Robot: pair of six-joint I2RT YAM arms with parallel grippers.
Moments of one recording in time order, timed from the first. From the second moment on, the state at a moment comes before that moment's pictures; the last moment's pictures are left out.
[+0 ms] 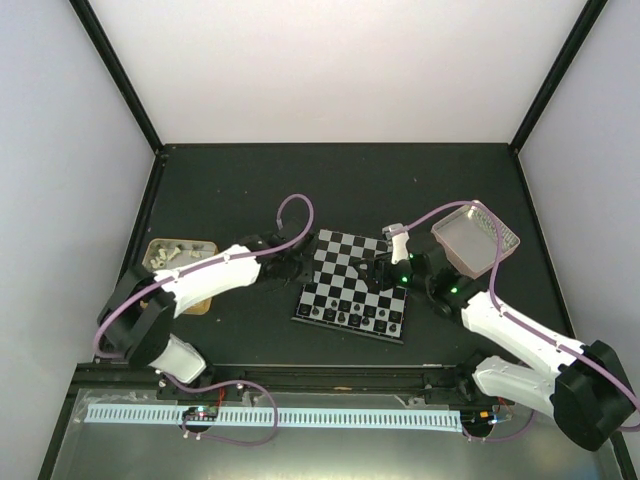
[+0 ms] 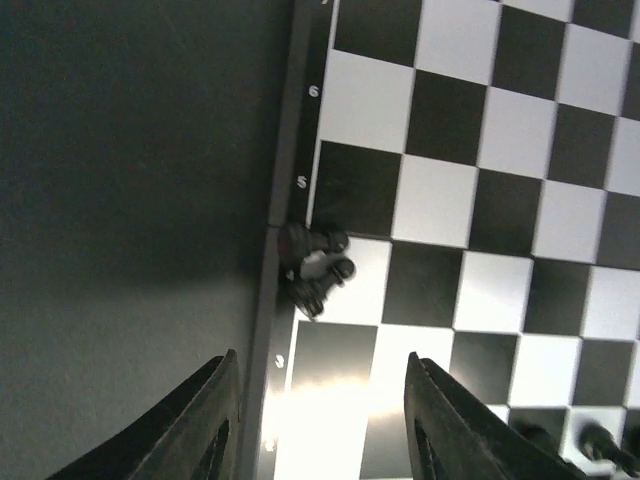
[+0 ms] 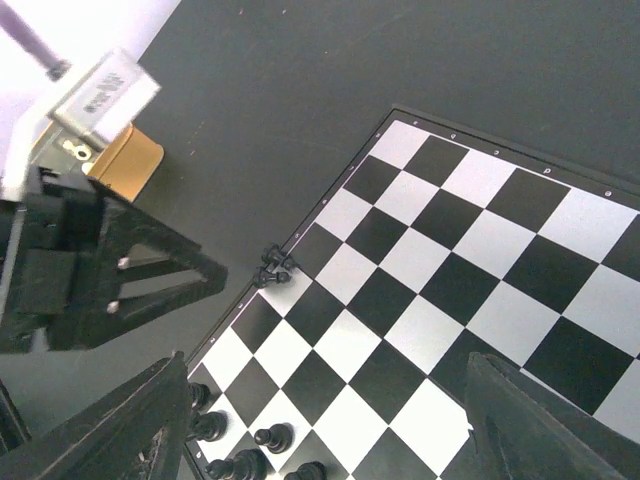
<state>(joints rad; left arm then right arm) -0.75 1.48 0.95 -0.56 -0.05 -0.72 0.64 1.05 0.56 -0.07 -0.21 0.43</state>
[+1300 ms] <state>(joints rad) -0.71 1.74 1.06 -0.54 0.06 -0.64 0.64 0.98 0.56 -0.11 -0.20 0.43</state>
